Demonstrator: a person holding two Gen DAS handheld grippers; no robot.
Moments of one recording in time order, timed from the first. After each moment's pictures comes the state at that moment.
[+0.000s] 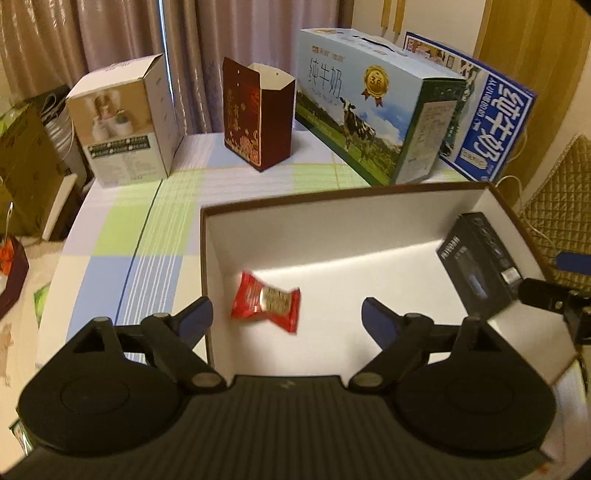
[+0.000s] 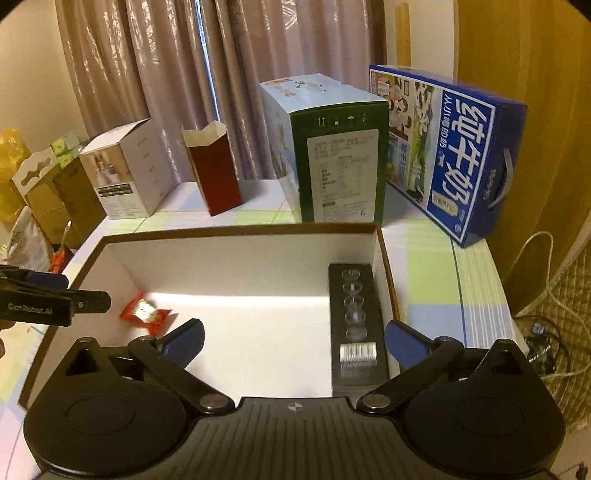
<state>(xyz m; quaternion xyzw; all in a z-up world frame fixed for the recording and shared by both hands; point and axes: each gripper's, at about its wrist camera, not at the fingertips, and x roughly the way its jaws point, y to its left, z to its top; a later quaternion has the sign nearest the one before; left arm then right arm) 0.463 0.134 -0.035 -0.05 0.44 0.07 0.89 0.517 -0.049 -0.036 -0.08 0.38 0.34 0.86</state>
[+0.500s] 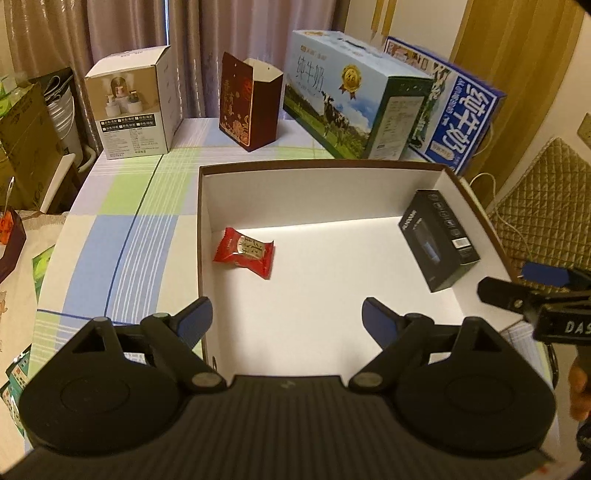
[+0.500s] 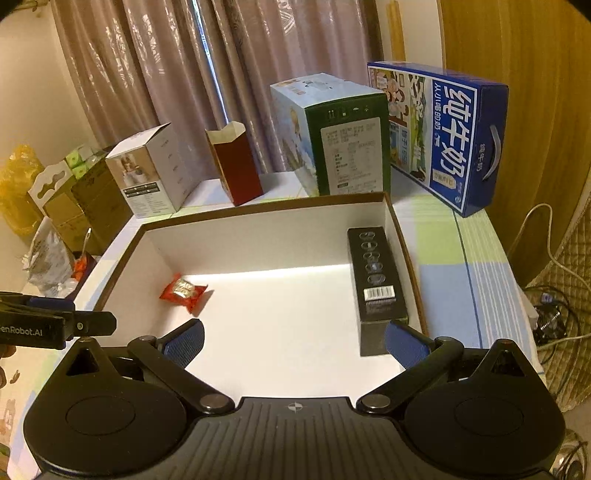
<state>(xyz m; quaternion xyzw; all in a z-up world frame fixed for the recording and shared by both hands) 0.396 0.110 -0.009 -0.08 0.44 0.06 0.89 0.461 -0.072 -0.025 -0.04 0.39 0.35 0.85</state>
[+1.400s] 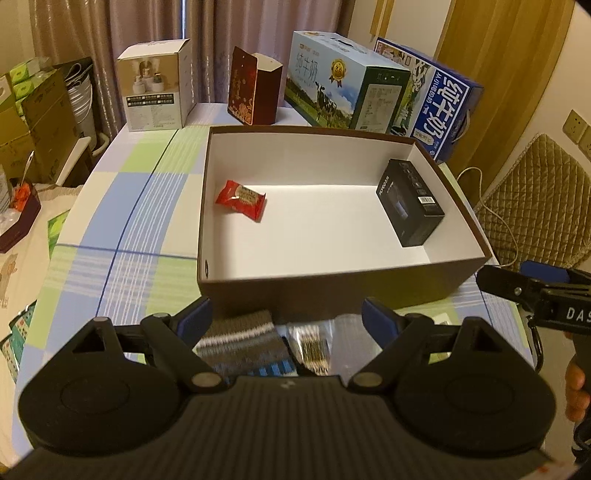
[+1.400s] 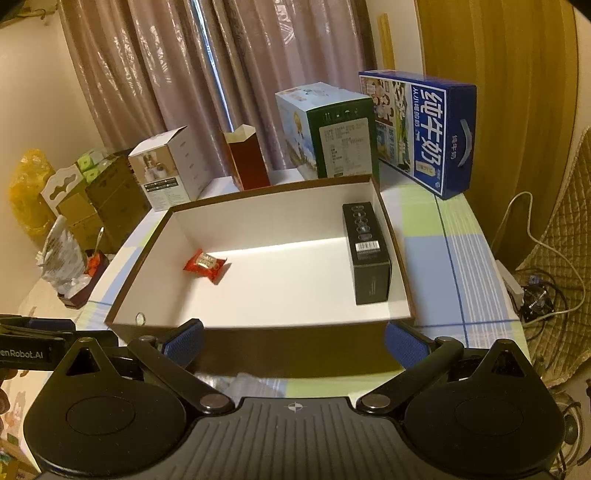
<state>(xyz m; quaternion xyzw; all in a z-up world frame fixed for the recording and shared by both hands) 0.296 0.064 0.002 -0.10 0.43 0.08 0.89 0.385 -0.126 -0.006 -0.03 0.38 0.35 0.86</state>
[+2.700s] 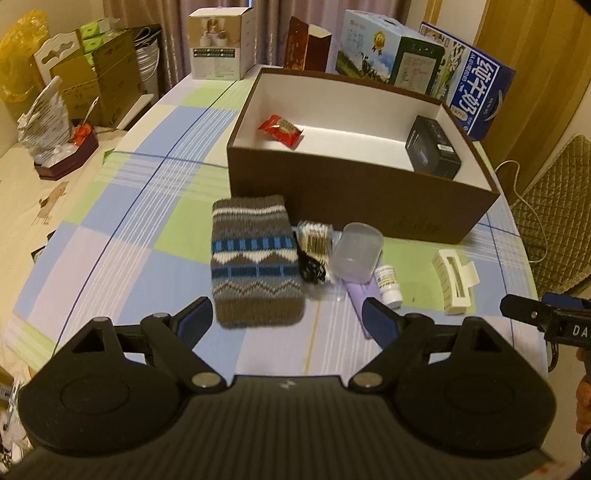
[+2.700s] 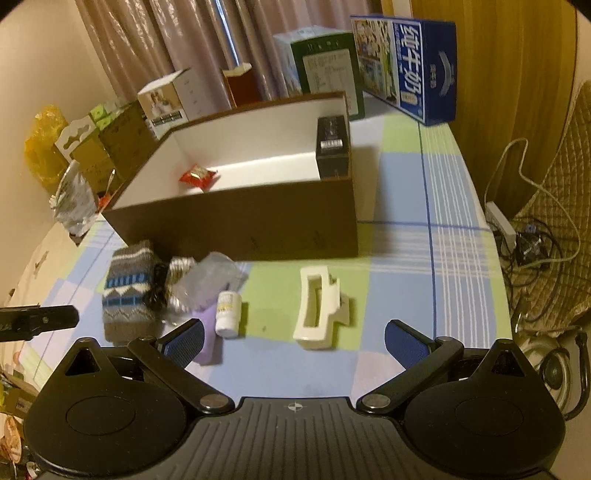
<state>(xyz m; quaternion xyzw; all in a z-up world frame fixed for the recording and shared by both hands) 0.203 -0.010 -0.025 -0.14 0.45 0.19 0.86 0.353 -0.219 -0.051 -0.06 0.45 0.37 0.81</state>
